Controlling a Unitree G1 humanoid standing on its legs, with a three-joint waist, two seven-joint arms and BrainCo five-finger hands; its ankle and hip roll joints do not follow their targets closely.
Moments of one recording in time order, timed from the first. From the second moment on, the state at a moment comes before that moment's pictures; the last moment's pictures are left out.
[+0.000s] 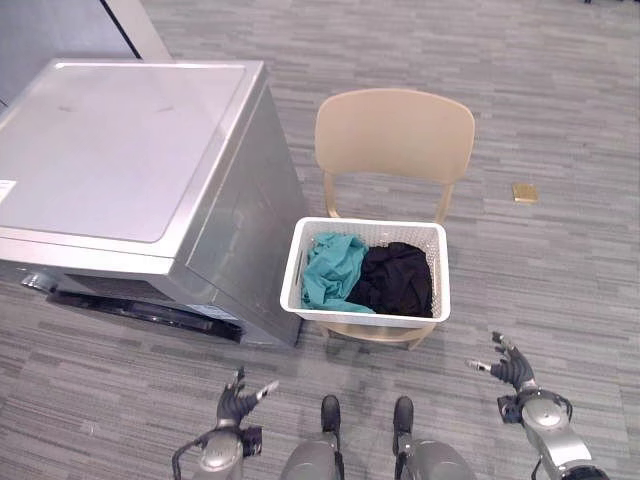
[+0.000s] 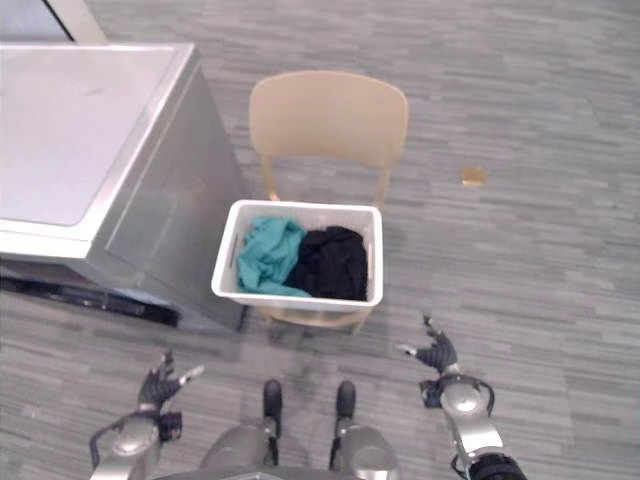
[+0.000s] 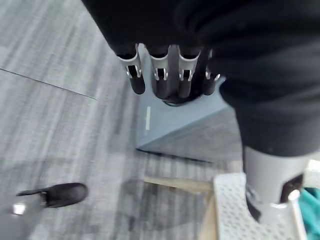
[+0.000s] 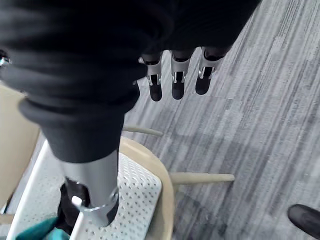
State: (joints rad) left arm 0.21 0.29 -0.12 0.62 -0.26 -0.08 0.11; right arm 0.05 -0.40 0.13 0.57 0.05 -0.06 -0.10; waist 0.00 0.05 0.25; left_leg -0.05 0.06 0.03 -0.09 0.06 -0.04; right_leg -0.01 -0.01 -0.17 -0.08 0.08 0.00
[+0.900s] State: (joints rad) left arm -0.02 0.38 -0.15 0.75 -0.22 -0.09 0.14; right arm -0.05 -0.24 0.32 0.56 0.08 -0.04 -0.10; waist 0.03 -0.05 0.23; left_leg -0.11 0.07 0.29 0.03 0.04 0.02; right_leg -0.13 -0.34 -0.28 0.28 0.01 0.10
